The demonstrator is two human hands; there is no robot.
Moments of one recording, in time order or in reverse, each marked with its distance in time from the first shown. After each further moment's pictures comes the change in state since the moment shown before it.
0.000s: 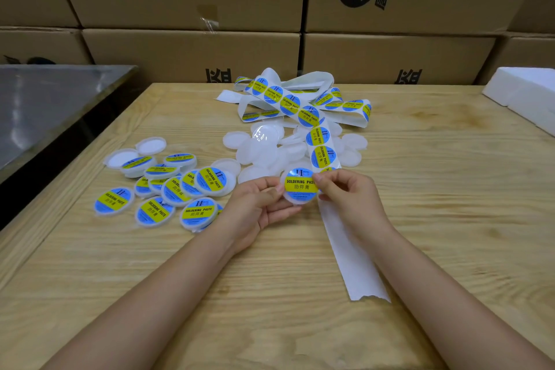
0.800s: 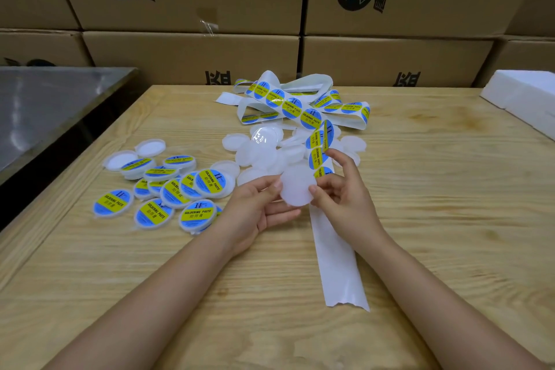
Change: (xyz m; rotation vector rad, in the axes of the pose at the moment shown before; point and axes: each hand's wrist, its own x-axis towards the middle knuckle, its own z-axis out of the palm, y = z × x) left_hand 0.001 -0.002 0.000 -0.001 0.009 0.031; right_hand -0.006 0.004 0.005 -0.066 -0.049 -0.156
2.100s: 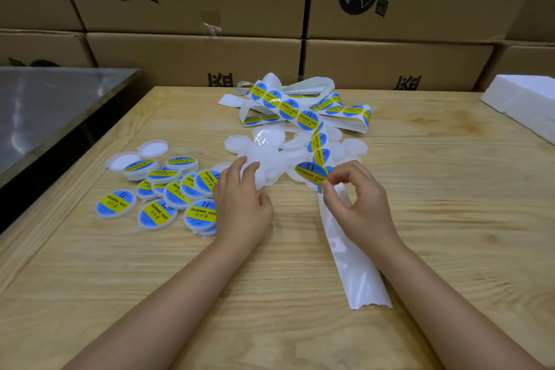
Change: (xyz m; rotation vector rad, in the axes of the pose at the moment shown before) left_hand 0.007 -0.008 -0.010 1.410 0.621 0.536; right_hand -0.003 -0.014 -0.012 -0.376 0.144 -0.384
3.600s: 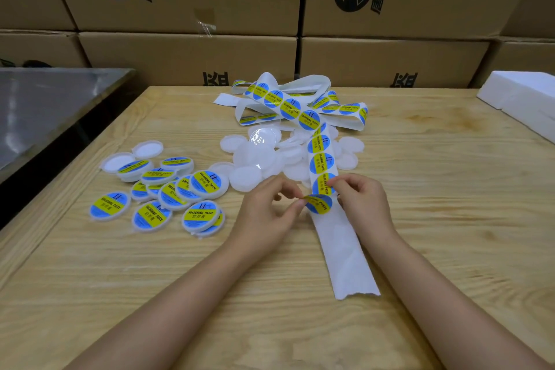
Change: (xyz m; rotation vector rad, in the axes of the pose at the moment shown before) left_hand -0.013 0.021 0.001 -0.550 -0.184 0.220; right_hand 0.005 0.025 0.004 0.129 0.001 0.685
